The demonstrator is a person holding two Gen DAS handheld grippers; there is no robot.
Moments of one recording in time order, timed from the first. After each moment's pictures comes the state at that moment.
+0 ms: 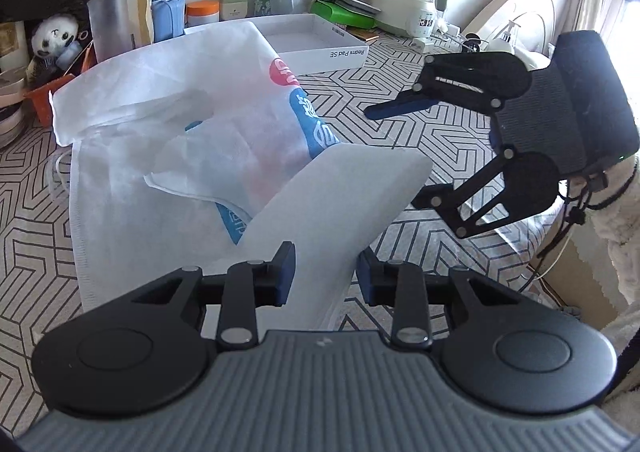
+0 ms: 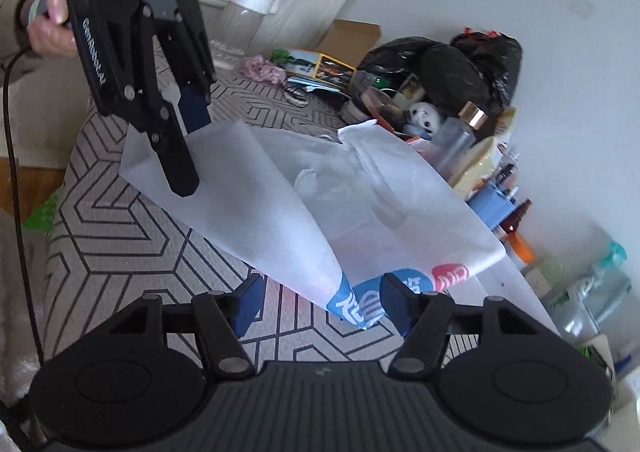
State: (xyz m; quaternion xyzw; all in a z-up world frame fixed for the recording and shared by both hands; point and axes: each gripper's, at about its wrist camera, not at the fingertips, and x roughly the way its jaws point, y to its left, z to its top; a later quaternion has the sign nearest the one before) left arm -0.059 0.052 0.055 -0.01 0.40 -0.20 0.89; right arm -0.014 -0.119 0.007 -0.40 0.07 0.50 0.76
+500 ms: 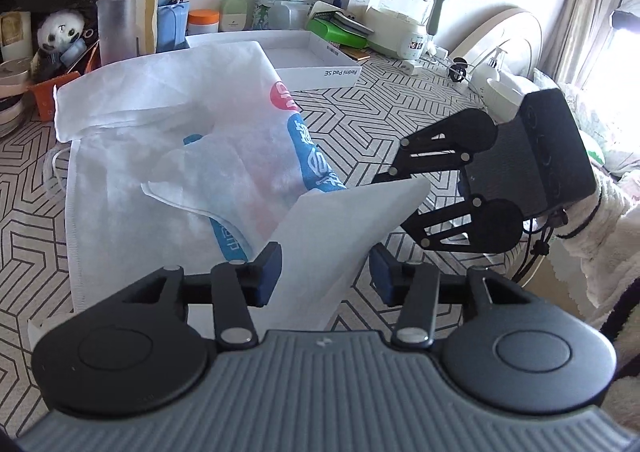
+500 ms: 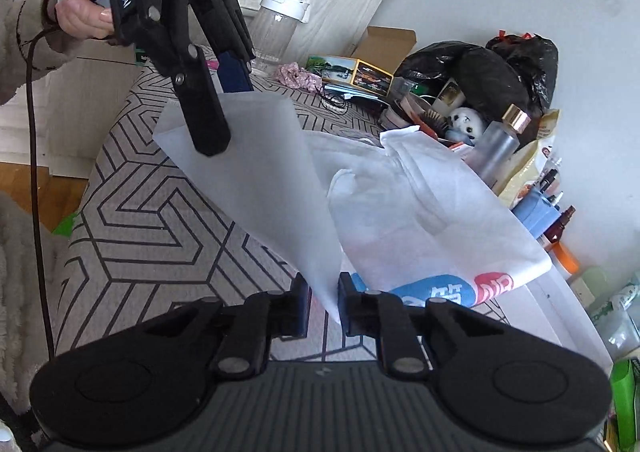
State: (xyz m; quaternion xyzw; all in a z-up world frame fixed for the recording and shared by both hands) left arm -0.065 0.075 0.064 -0.05 0.39 -0.22 0.89; right arm -0.020 -0.125 -0.007 -0.35 0.10 0.53 0.77
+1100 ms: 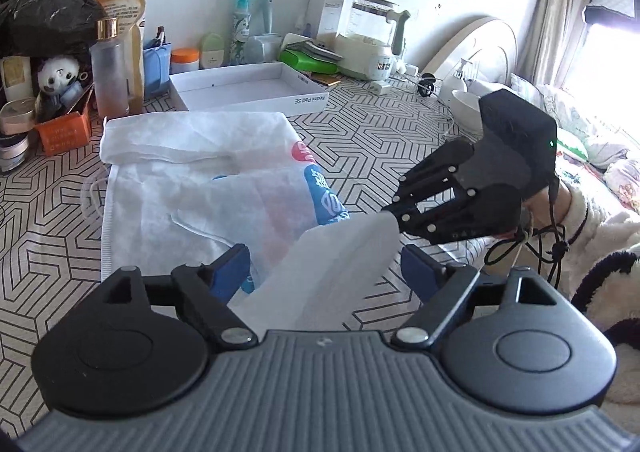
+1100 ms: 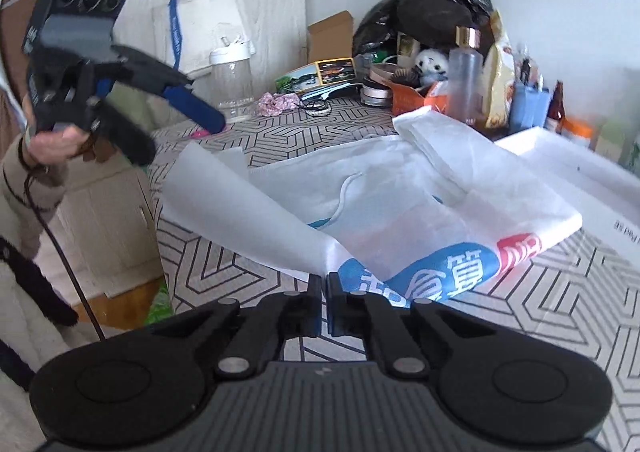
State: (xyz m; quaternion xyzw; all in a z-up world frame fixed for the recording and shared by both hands) left arm -0.109 0.060 0.095 0.00 0.35 -0.24 0.90; right arm -0.007 -0.165 0.030 -0.09 0.28 0.55 0.79
